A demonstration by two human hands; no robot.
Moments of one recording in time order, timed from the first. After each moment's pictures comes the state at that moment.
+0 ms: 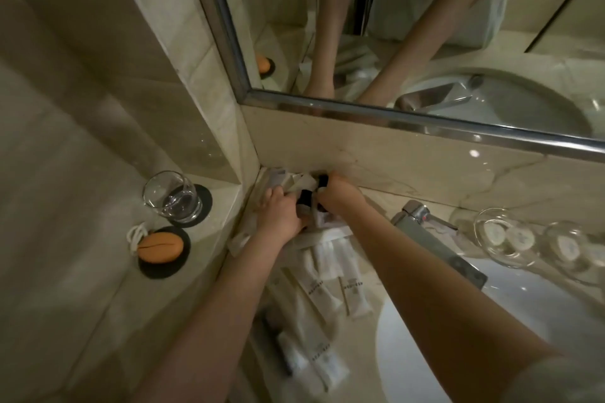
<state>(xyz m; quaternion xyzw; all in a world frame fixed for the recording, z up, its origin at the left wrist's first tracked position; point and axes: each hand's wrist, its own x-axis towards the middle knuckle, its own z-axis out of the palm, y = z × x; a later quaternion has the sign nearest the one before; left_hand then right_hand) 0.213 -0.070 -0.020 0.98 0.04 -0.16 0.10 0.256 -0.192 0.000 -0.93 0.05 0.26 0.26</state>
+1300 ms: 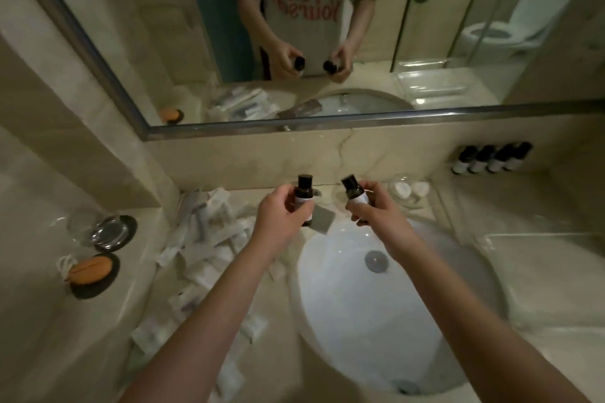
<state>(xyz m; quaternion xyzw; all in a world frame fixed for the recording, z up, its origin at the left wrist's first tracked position) 0.069 -0.237 0.120 0.86 -0.06 -0.07 0.50 0.027 -0.413 0.106 -0.72 0.15 0.02 0.68</state>
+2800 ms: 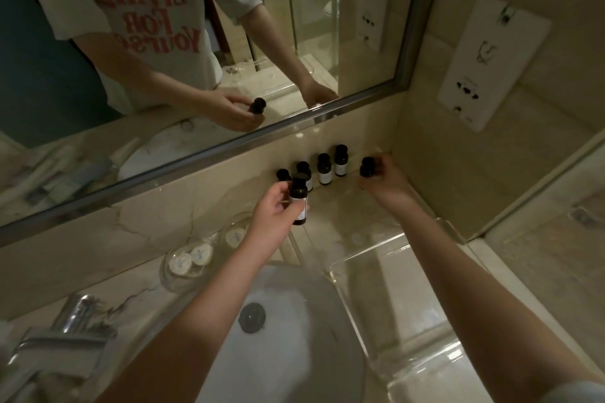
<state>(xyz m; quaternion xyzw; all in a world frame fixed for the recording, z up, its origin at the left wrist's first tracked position) 0.101 -0.607 0.062 0.75 -0.14 -0.26 0.60 0.043 -0.817 0.012 -0.74 0.36 -0.14 0.54</state>
